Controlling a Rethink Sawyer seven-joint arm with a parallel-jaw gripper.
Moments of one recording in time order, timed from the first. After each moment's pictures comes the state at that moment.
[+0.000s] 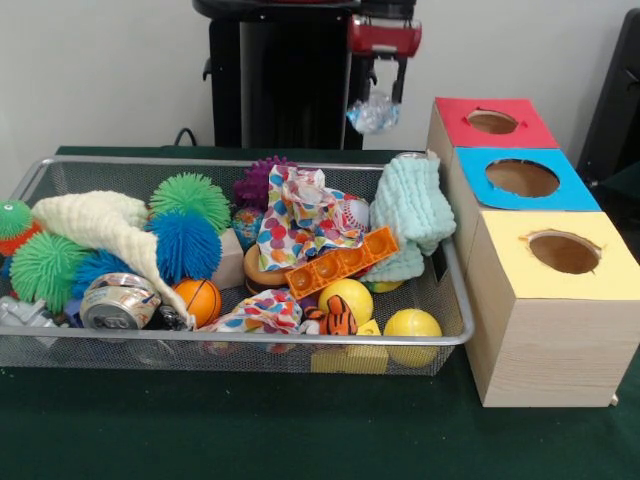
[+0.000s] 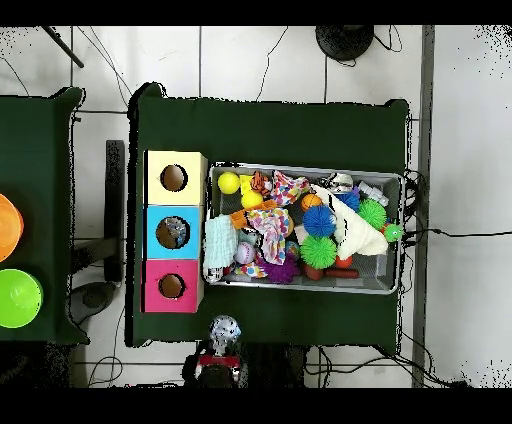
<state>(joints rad) -0.07 -0.50 -0.14 2.60 -0.13 -0.83 1.75</state>
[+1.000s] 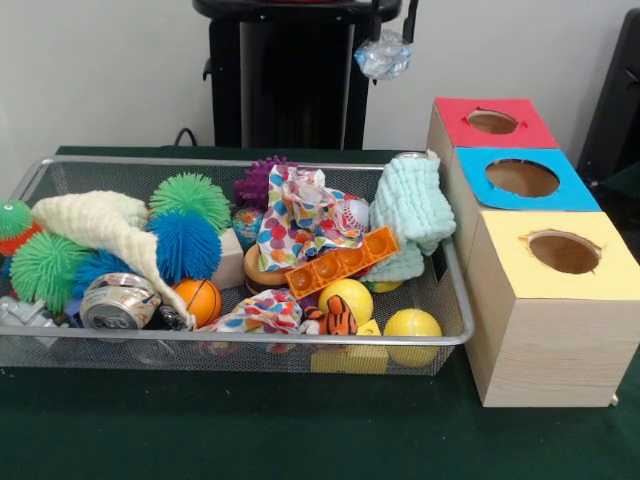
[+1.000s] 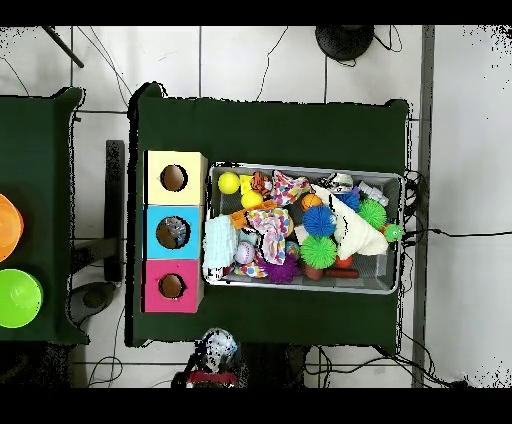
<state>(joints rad) -0.07 -1.02 -0.11 2.69 -0.17 -0.35 1.75</state>
